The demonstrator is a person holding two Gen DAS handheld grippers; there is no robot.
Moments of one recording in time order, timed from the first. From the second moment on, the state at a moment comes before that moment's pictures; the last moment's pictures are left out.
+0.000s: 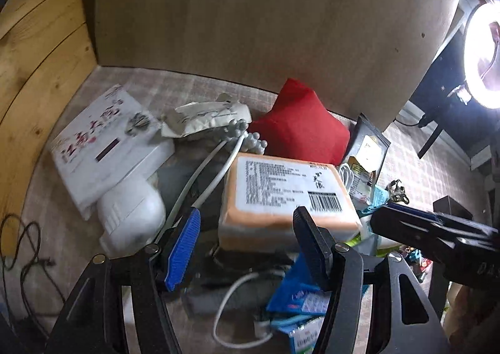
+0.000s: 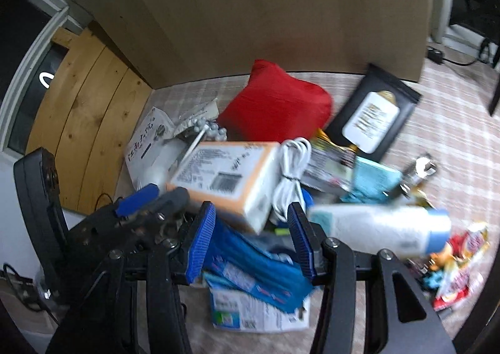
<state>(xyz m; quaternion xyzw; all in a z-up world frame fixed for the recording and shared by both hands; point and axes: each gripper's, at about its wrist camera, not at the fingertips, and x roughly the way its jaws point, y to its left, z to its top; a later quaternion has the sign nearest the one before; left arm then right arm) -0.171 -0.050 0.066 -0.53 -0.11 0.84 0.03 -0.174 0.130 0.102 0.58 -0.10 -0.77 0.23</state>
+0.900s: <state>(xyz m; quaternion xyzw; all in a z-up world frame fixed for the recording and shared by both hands) -0.125 0.008 0.060 -0.52 -0.09 0.85 0.09 -0.149 0.151 0.063 0.62 -0.13 -0.73 0.24</state>
